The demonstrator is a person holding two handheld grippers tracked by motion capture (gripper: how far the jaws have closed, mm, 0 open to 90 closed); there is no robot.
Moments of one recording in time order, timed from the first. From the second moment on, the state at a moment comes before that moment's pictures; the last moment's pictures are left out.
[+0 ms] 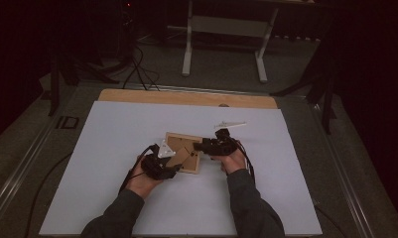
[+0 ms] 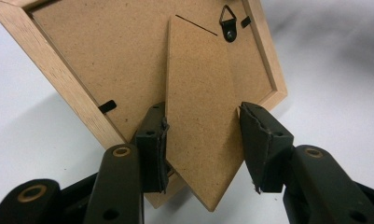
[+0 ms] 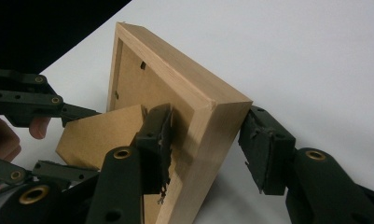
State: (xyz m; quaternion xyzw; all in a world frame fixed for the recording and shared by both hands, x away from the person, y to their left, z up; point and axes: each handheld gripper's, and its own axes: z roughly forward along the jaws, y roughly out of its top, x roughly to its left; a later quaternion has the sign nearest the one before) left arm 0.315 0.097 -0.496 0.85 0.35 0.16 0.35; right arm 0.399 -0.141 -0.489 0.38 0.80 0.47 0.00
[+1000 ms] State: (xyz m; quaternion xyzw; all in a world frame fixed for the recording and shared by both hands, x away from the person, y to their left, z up) left arm 0.334 0.090 -0.493 0.86 0.35 0.17 0.33; right arm 0.390 -0.137 -0.472 0.36 0.80 0.48 0.10
